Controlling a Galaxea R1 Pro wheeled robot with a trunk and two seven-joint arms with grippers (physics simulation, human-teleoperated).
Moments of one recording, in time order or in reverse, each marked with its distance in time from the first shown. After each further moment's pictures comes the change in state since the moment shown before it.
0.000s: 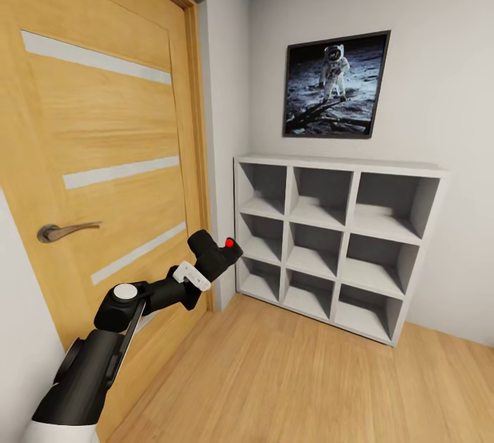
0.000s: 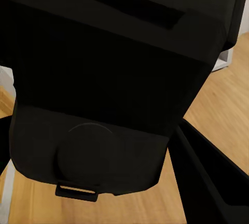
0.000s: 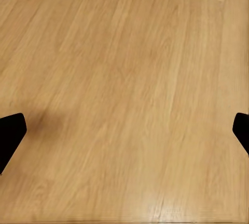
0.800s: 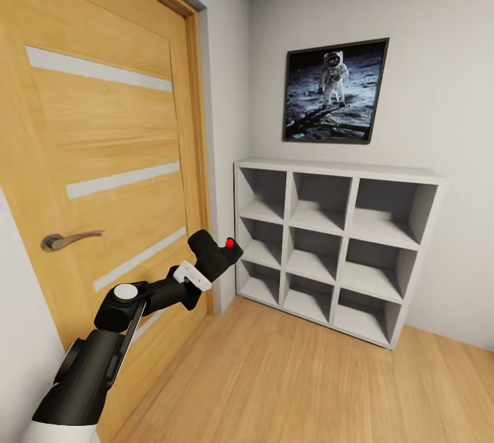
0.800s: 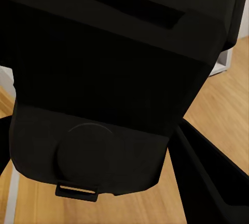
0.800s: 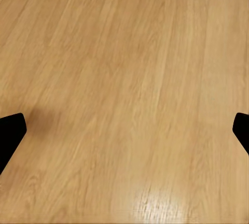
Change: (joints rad) left arm 0.000 -0.002 -0.001 -0.001 0.000 0.000 0.000; right arm 0.020 -0.004 0.000 0.005 -0.001 0.003 -0.036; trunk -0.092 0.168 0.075
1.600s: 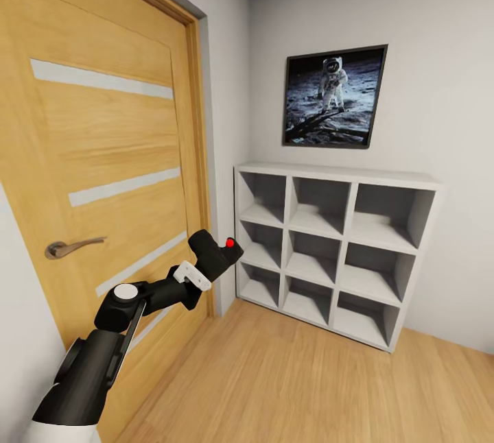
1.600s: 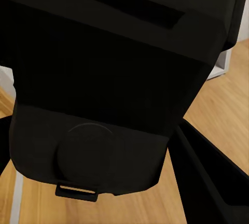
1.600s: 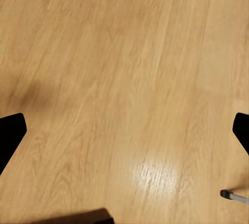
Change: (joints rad) left arm 0.000 -0.001 0.000 -0.002 0.000 0.000 -0.001; right arm 0.019 0.008 -0.001 0.005 -0.001 0.111 -0.001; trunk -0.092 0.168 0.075
